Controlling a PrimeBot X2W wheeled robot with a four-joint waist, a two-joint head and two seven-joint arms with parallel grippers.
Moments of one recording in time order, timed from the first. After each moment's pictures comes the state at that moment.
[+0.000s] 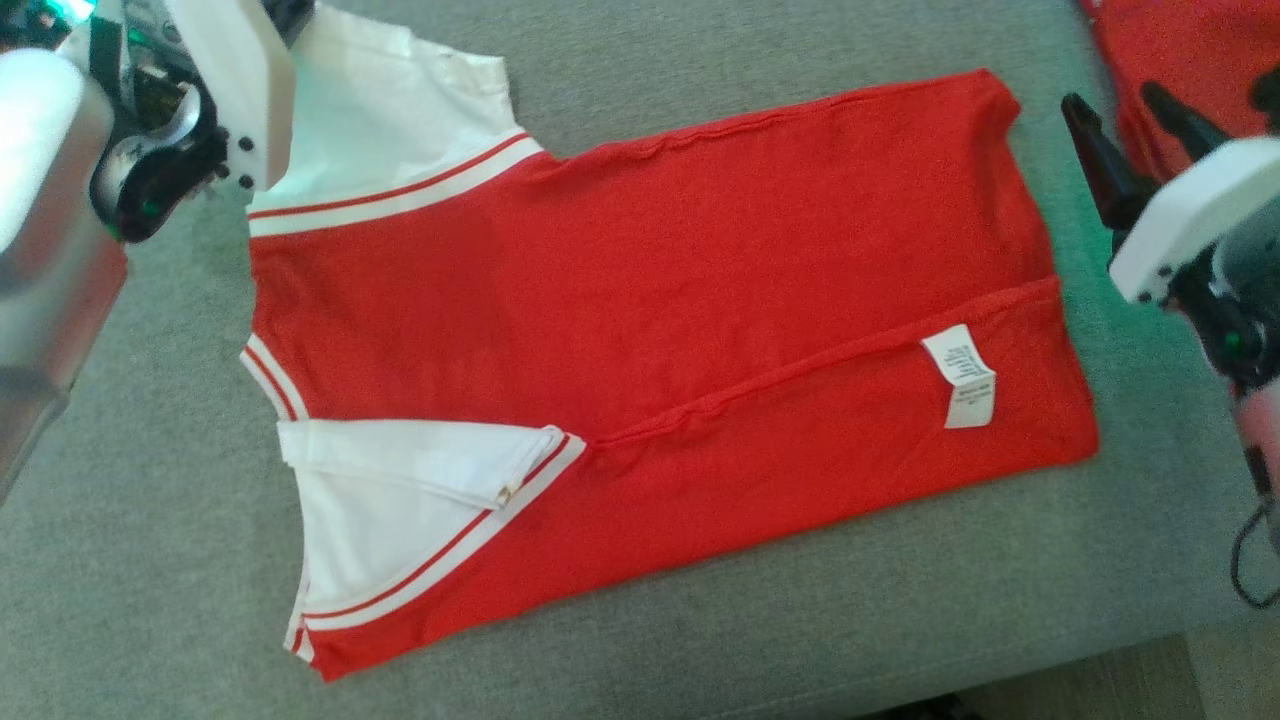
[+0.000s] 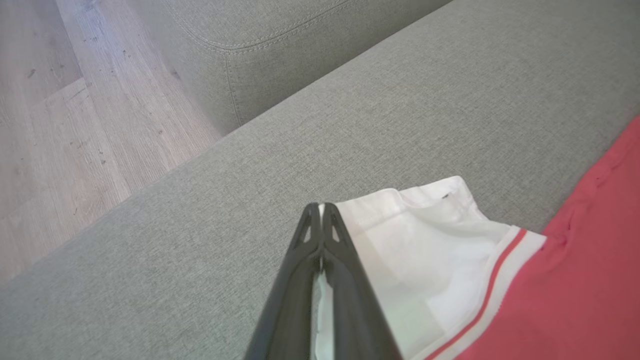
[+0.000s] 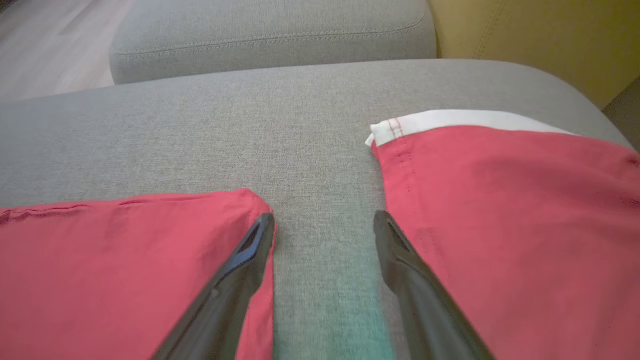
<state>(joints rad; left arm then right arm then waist) -1.22 0.52 -0.94 0.61 -0.86 -0.13 0.57 -0.67 -0.44 0.28 0.47 0.56 0.13 0.28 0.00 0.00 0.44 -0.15</state>
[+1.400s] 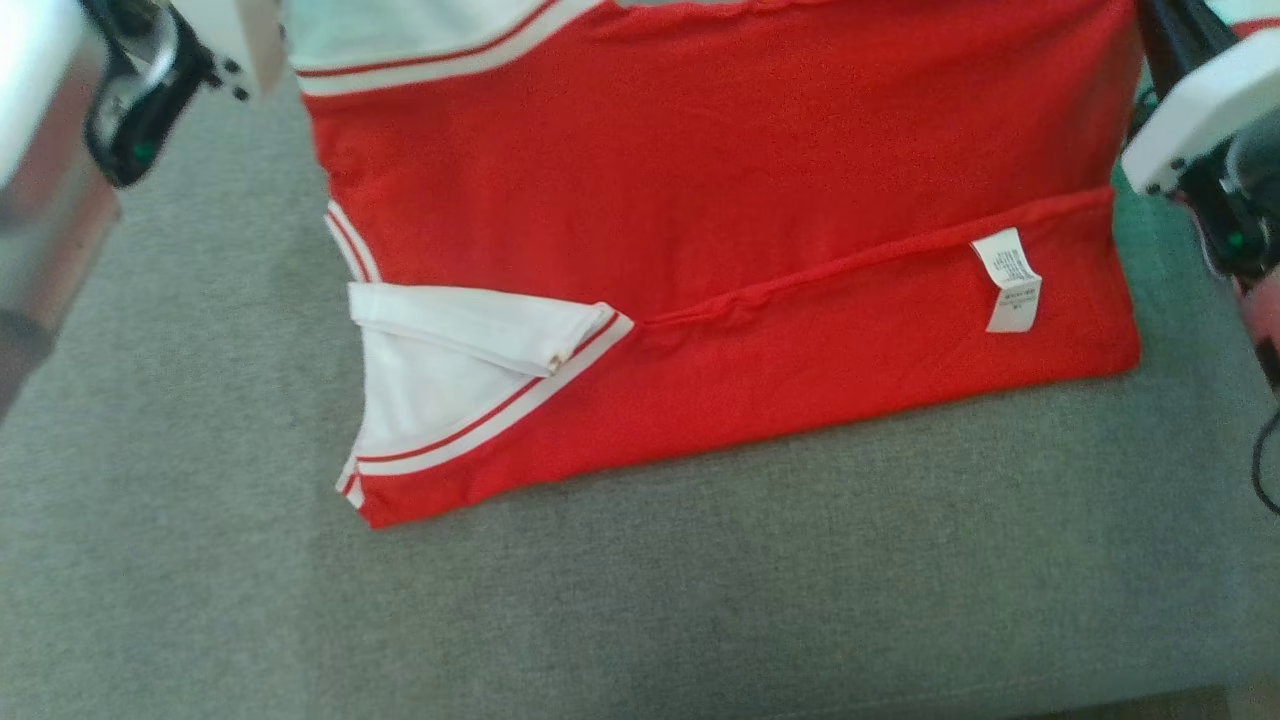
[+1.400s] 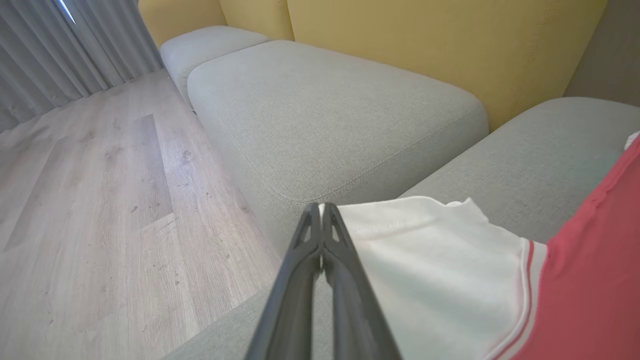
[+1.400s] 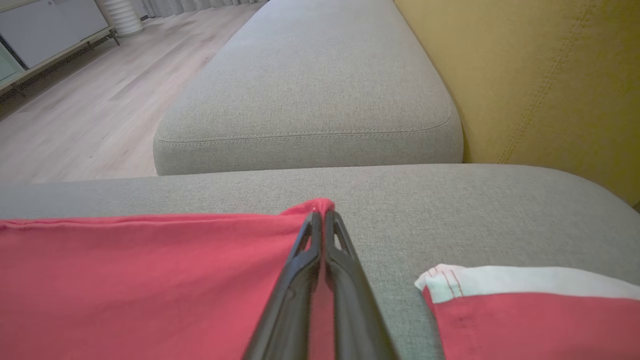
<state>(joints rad) -1.35 0.51 -1.09 0.69 -0.89 -0.13 0.09 -1.00 -0.46 0.61 0.87 0.78 0.13 -0.03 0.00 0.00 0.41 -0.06</state>
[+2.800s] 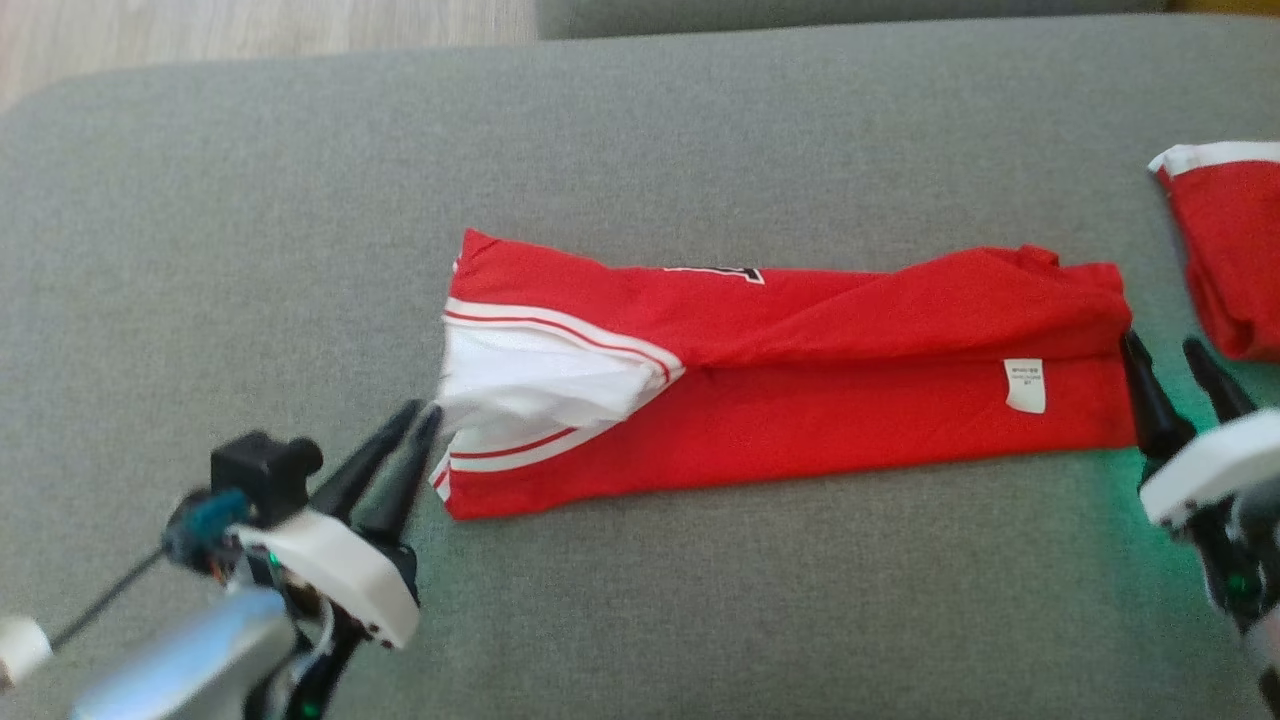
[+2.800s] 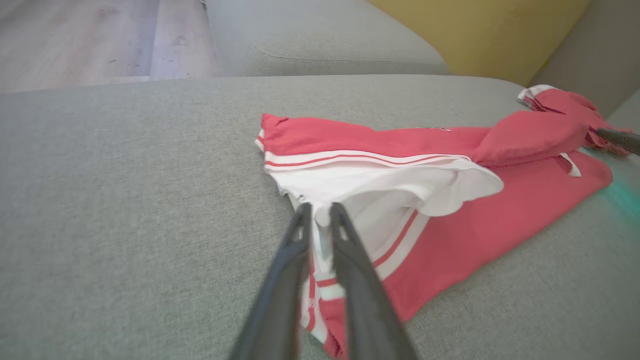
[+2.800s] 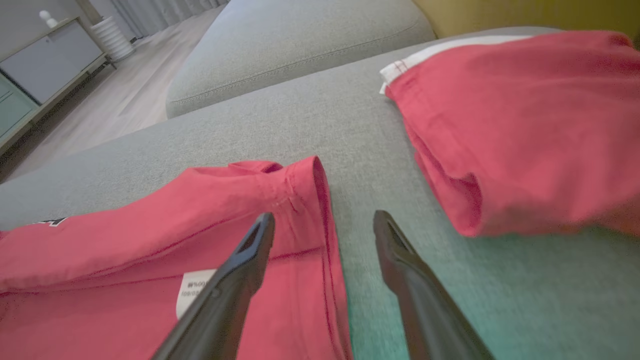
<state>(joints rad) -0.57 0.70 -1.19 0.14 -1.11 0.15 -0.19 -0.38 -0.50 0.38 0.66 0.83 0.13 -0.10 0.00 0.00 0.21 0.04</state>
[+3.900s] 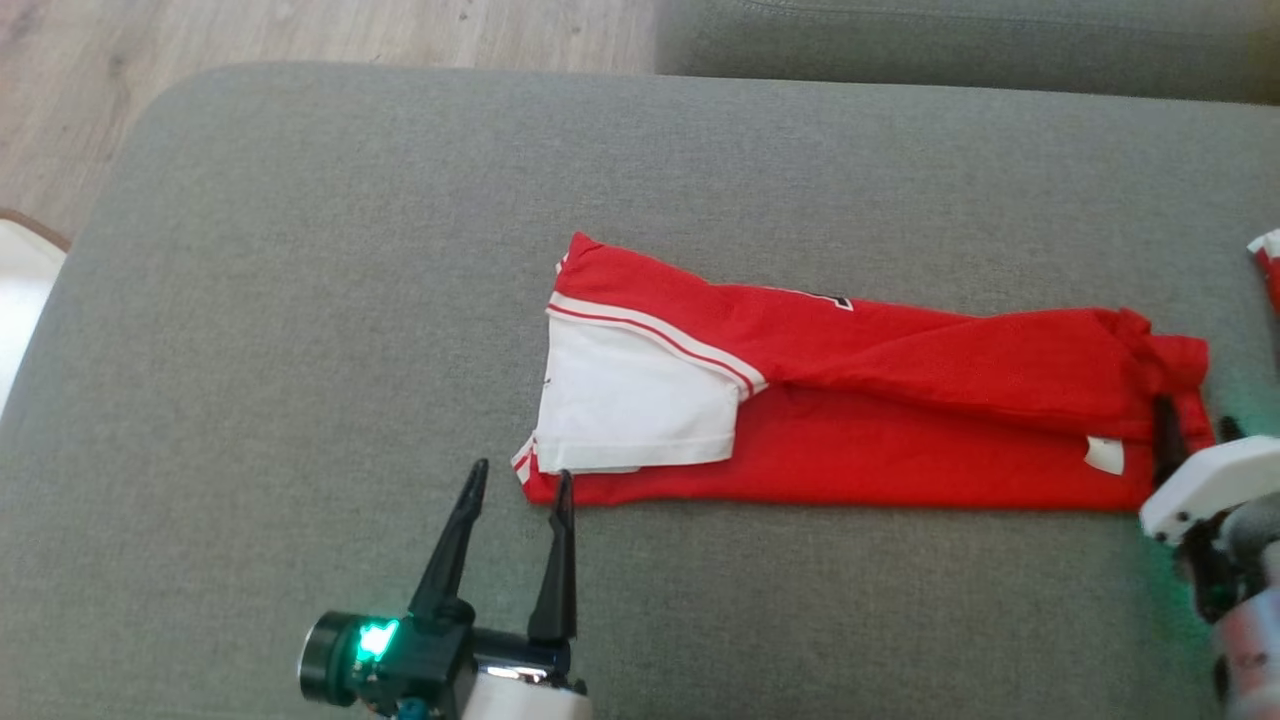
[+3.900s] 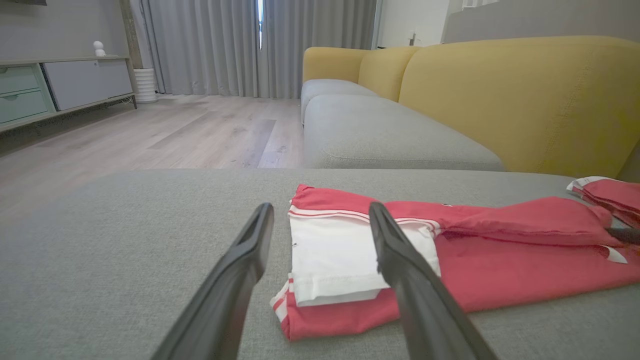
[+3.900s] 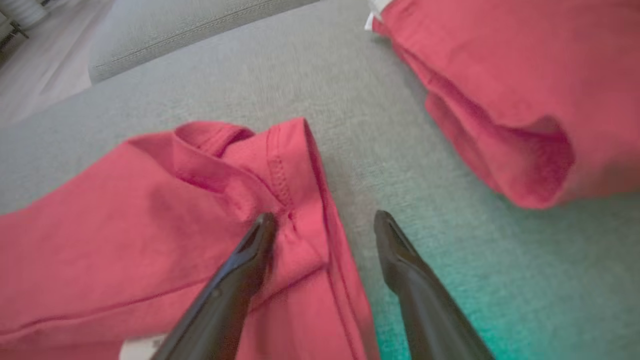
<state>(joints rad) -0.01 0.16 -0.59 0.04 -0.29 0.31 -0.25 -0.44 -0.27 -0.17 0.96 0.35 0.13 0.02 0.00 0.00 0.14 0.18</state>
